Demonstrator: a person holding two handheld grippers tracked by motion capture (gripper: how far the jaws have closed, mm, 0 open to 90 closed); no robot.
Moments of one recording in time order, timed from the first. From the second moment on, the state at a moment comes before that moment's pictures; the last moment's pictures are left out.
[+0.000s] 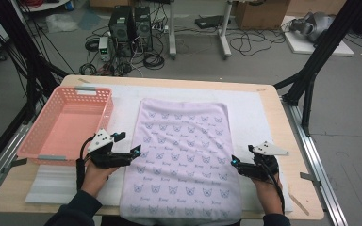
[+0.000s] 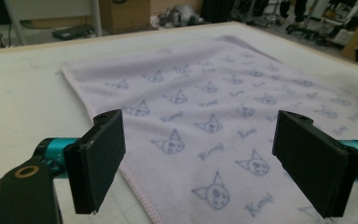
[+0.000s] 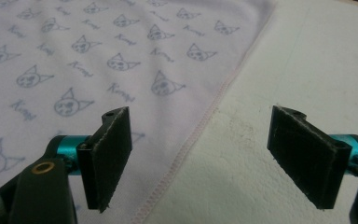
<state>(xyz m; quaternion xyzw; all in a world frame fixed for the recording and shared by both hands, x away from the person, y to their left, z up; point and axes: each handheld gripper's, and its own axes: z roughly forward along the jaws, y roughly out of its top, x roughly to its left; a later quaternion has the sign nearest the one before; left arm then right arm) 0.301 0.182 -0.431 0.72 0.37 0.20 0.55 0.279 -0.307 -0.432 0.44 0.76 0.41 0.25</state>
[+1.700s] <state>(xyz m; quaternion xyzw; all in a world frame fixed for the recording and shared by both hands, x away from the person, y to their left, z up) 0.307 0.187 -0.439 0.71 0.41 0.18 0.54 0.289 -0.297 -0.428 0.44 0.76 0.41 0.23</state>
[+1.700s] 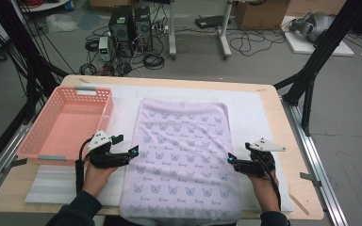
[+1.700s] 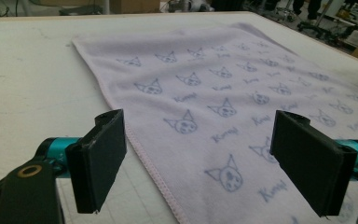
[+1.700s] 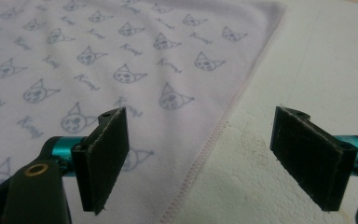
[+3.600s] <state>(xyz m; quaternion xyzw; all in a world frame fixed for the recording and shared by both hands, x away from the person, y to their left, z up) 0.423 0.167 -0.436 0.69 0.50 0.21 0.47 0.424 -0.271 -0.422 0.50 0.74 0.39 0.23</state>
